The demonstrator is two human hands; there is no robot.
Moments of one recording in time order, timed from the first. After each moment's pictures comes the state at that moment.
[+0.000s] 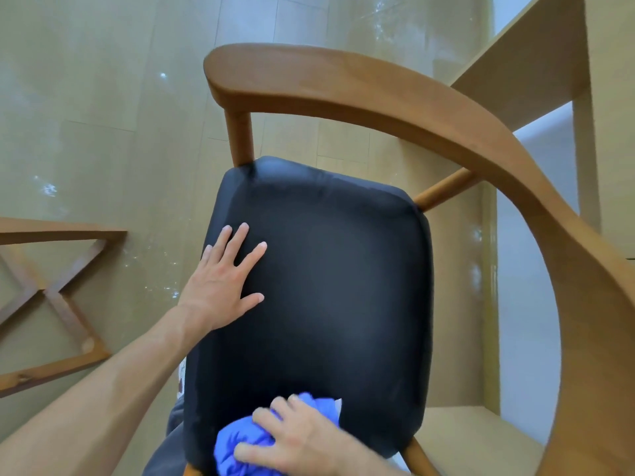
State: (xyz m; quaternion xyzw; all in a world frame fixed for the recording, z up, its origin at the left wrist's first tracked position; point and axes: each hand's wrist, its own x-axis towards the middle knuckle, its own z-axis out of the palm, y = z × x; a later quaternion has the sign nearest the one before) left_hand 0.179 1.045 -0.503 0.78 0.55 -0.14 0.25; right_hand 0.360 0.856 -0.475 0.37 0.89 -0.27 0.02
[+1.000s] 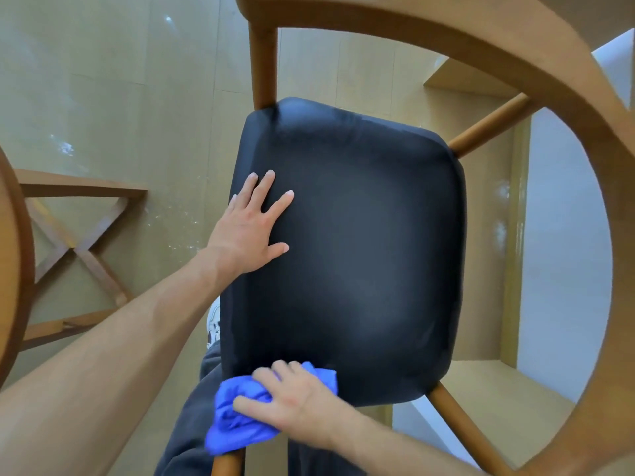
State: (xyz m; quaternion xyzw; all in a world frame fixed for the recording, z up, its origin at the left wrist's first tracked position) left_hand 0.173 1.049 -0.498 0.79 0.53 -0.14 0.26; right_hand 0.310 0.822 -0.478 0.34 0.91 -0.25 0.05
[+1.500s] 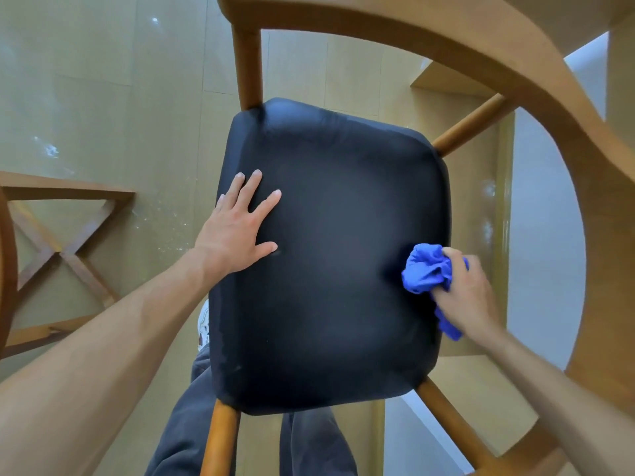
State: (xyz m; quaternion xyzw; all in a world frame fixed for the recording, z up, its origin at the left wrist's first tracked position) left_hand 0.174 1.047 -0.499 0.79 0.54 -0.13 0.26; right_hand 0.530 0.930 -0.455 0.82 0.53 -0.23 0.05
